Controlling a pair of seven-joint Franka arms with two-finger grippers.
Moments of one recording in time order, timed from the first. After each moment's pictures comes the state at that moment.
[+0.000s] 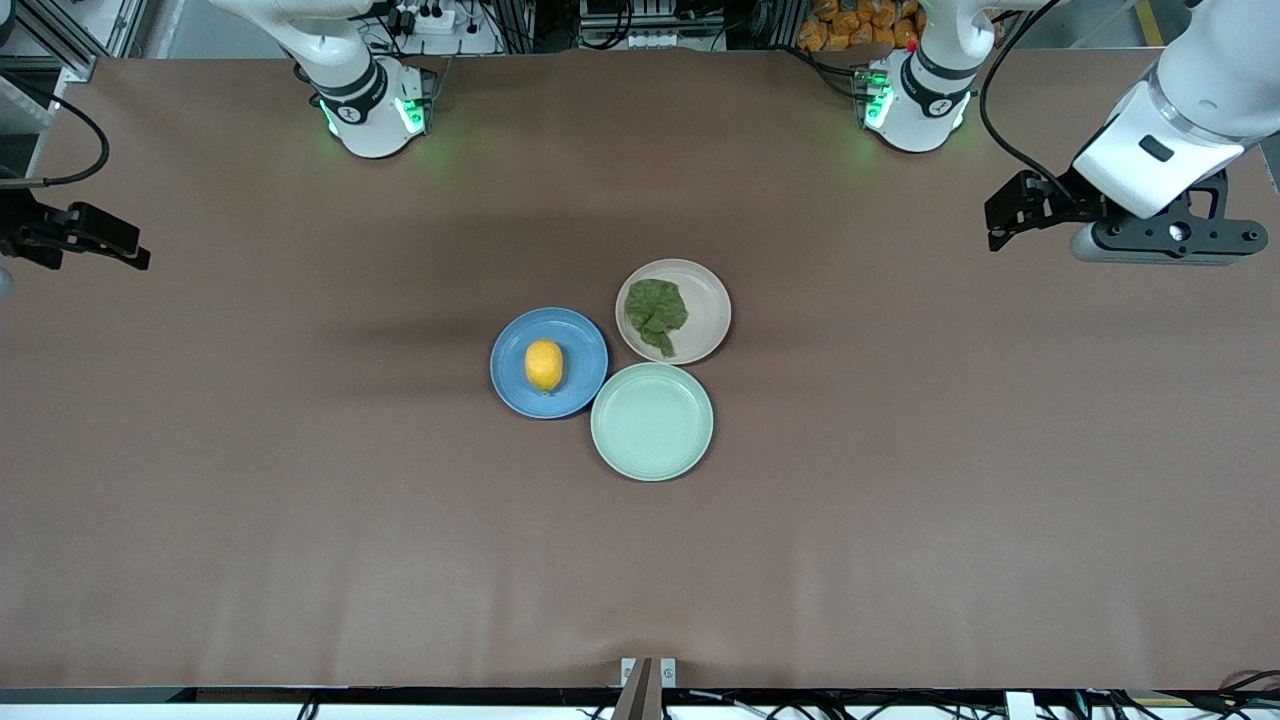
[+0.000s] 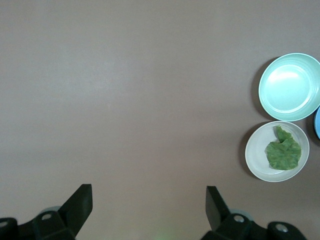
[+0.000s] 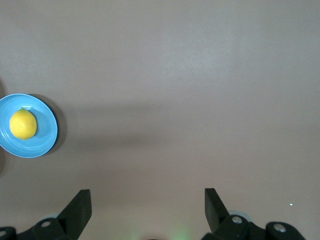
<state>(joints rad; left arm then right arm) -0.08 0.00 -0.17 -1.54 0.00 1.54 -0.18 -0.04 0.02 -0.02 -1.54 0.00 1.48 -0.05</state>
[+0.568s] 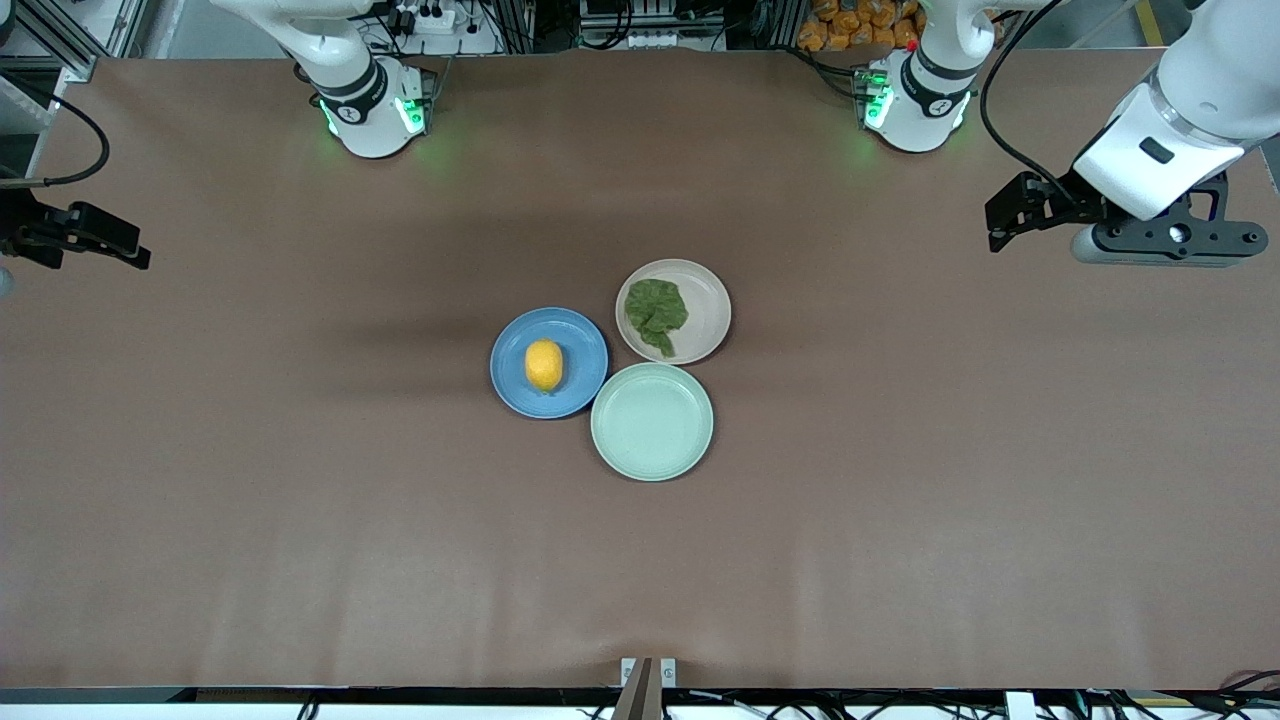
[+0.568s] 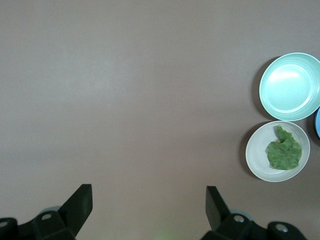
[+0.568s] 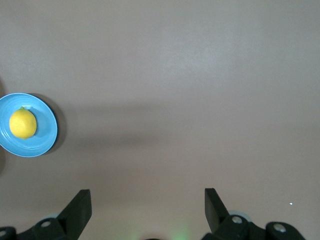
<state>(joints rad) -0.08 0.00 -0.17 -1.54 0.00 1.54 -0.17 -0.04 0.02 -0.02 -1.54 0.00 1.47 -0.05</state>
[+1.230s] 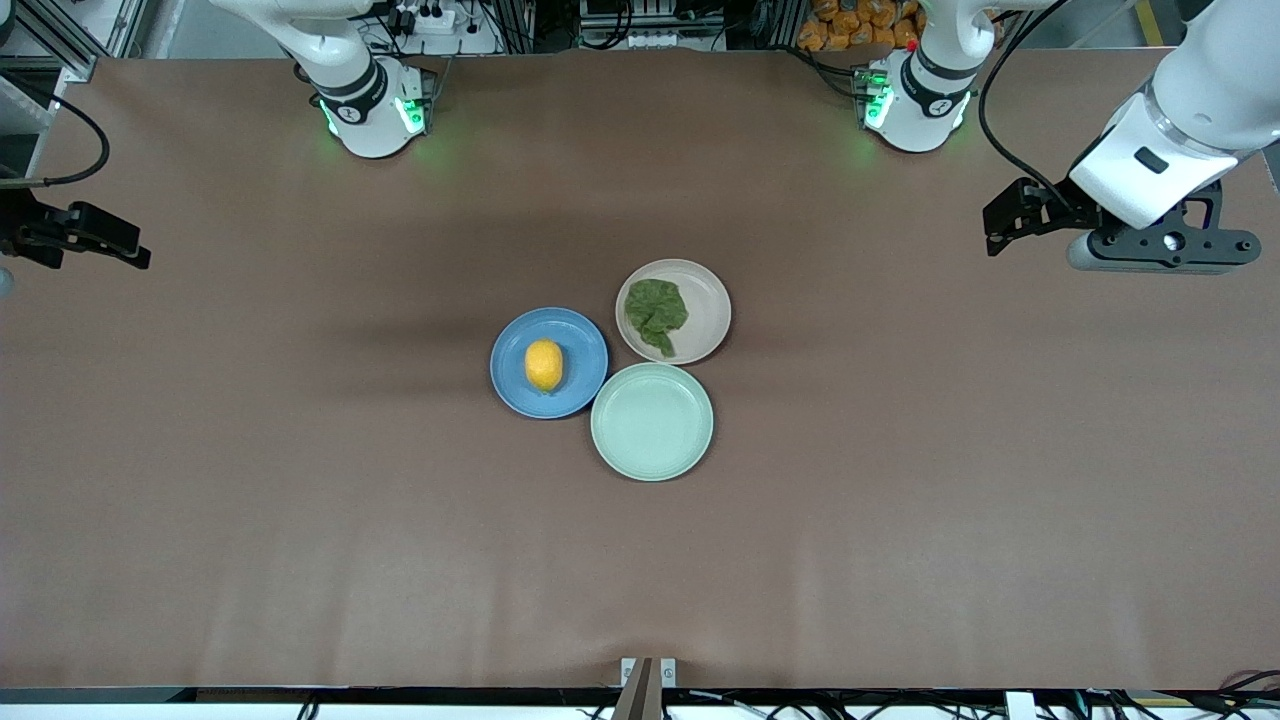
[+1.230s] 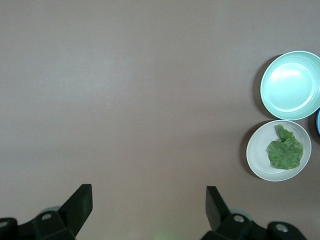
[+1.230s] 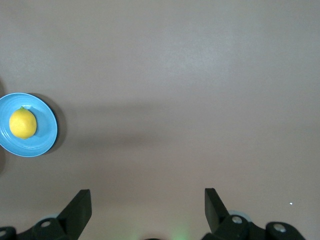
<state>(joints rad) -0.08 0.01 -0.17 -1.54 0.00 1.54 -0.17 -0.04 0.02 -0.02 -1.54 0.00 1.47 -0.05</state>
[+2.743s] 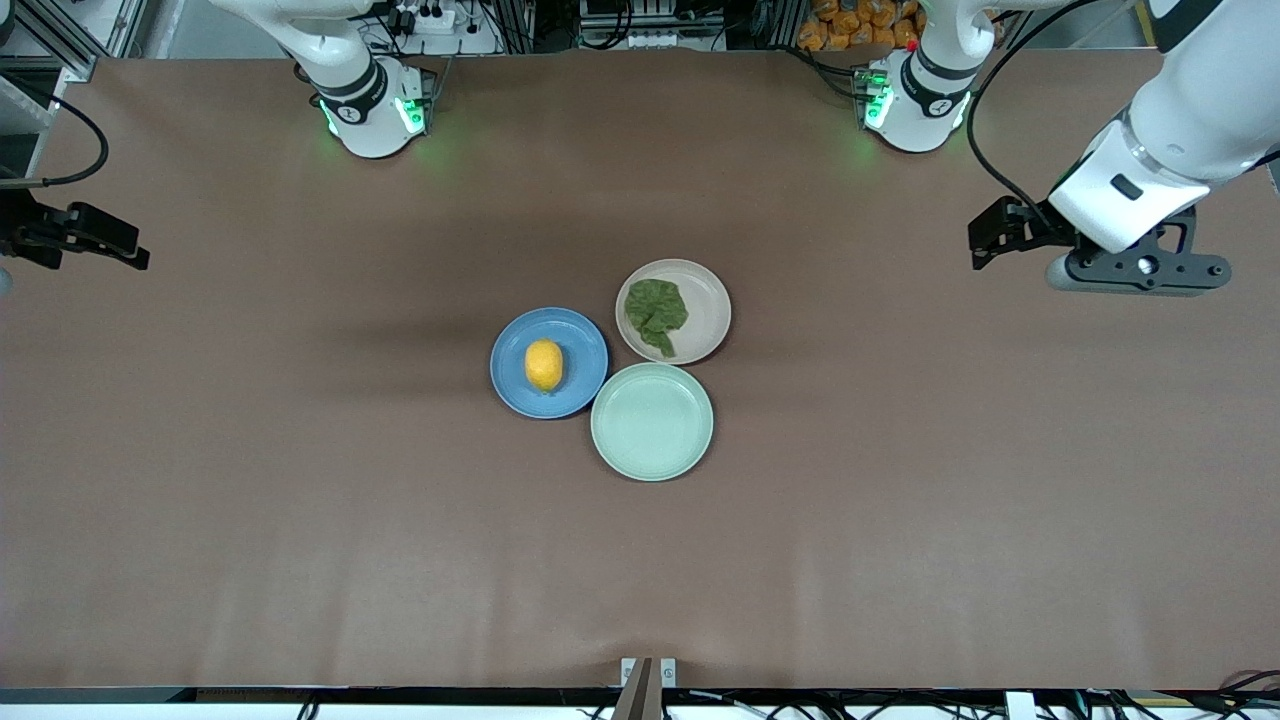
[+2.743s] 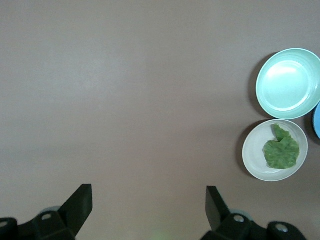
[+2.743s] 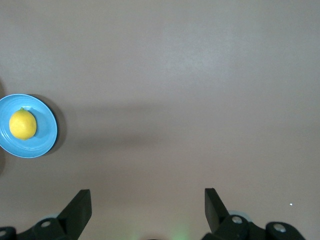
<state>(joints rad) -0.08 0.05 -0.18 -1.54 -0.02 1.56 -0.17 -0.04 0.02 -0.02 -1.54 0.00 1.48 -0.05</state>
